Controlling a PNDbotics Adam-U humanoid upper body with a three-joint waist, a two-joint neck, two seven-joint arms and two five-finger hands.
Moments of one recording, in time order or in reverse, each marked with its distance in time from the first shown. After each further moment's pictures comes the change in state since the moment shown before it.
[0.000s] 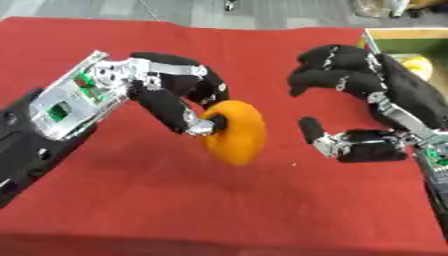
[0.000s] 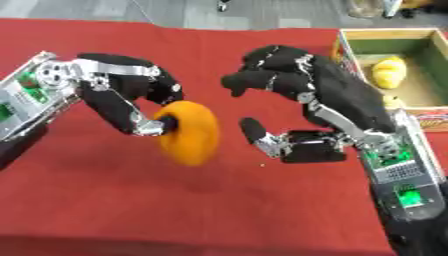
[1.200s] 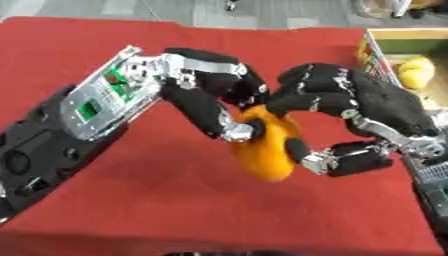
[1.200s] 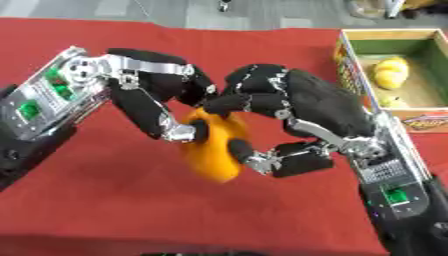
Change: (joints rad) left arm -0.063 -0.088 -0.008 -0.022 0.011 0.038 0.018; right arm -0.012 -0.004 0.029 0.024 -0.003 -0.025 0.094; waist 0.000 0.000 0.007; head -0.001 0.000
